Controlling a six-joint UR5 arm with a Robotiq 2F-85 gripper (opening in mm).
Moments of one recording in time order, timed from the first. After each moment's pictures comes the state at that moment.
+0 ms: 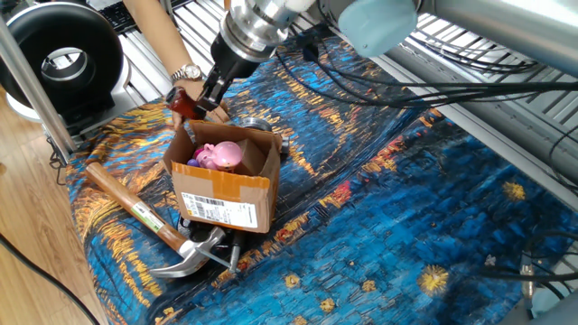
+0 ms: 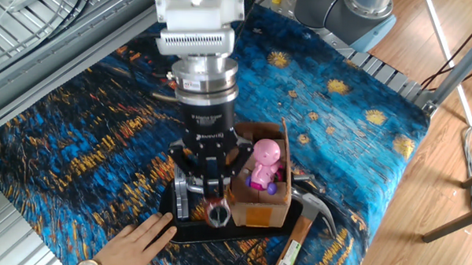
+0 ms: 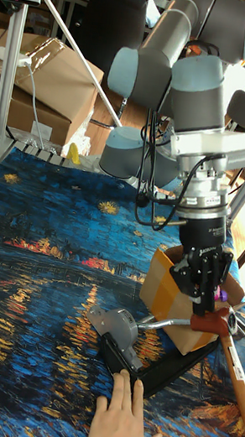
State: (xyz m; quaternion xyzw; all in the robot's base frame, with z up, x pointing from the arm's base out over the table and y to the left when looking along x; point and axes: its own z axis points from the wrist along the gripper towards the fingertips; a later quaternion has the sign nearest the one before) arm 0.624 0.186 0.177 -0.32 0.90 0.14 0.27
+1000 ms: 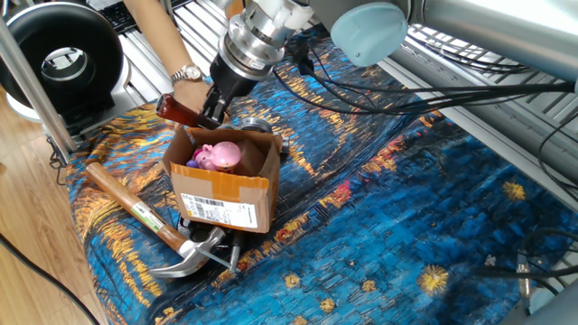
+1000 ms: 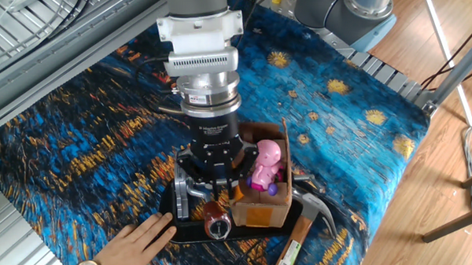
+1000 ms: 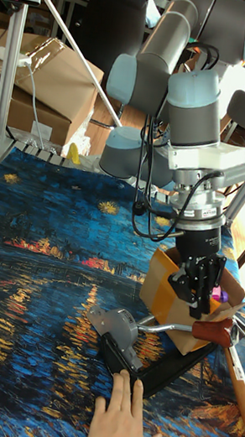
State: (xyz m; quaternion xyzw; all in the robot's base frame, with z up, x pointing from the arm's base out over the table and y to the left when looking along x) arm 0.601 0.190 0.150 -0.37 0.89 0.15 0.23
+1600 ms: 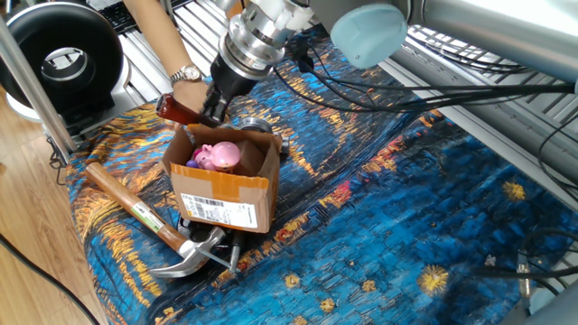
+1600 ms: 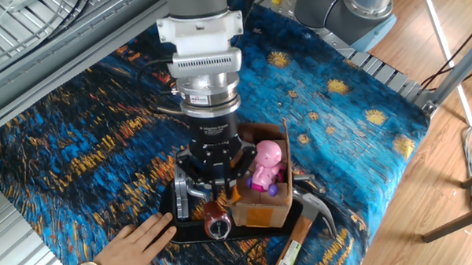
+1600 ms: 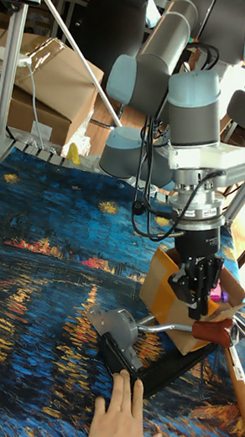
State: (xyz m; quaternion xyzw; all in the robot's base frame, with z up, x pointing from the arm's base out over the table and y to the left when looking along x) arm 0.617 0.185 0.156 -0.34 0.89 0.14 0.26
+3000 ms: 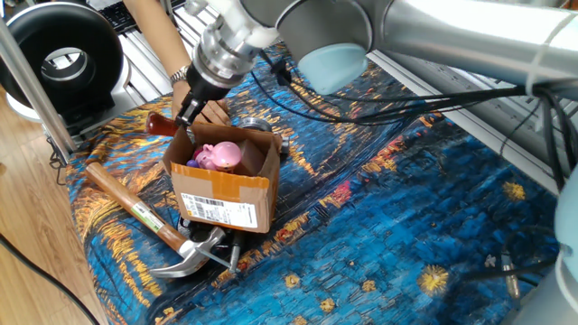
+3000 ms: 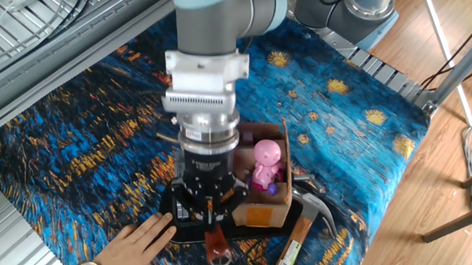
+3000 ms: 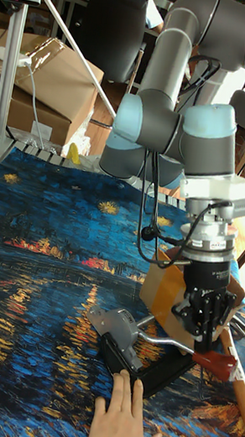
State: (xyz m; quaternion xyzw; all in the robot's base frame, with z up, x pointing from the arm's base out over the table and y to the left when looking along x) arm 0.668 0.213 0.127 -0.28 0.91 0.13 0.27
